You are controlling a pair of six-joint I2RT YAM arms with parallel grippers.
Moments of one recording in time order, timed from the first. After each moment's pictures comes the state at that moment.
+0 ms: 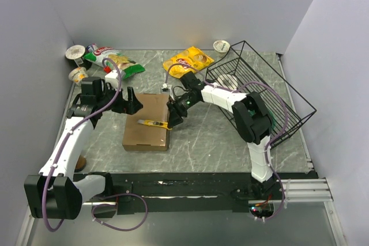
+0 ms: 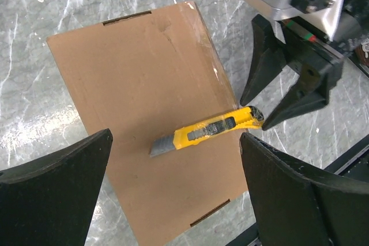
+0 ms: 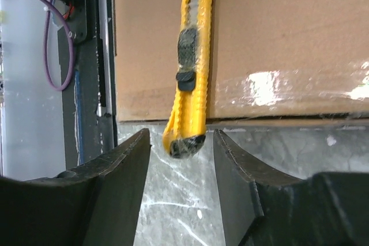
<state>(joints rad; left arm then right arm) -0.05 1.11 0.92 -0.45 0.53 -0.05 0.62 2.07 1.53 -0.59 -0.98 -0.31</state>
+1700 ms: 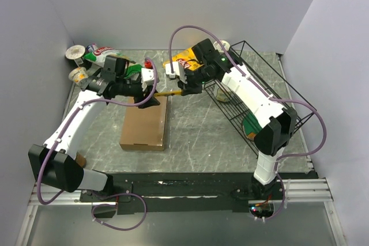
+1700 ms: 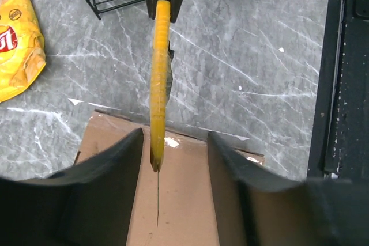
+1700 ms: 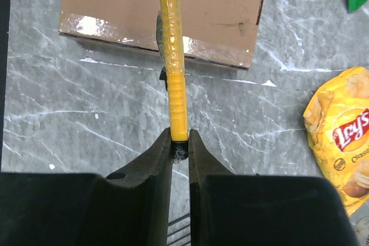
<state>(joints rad) -0.30 1.37 1.35 -0.77 0.86 0.72 0.60 1.83 1.96 -1.11 -0.59 -0.97</state>
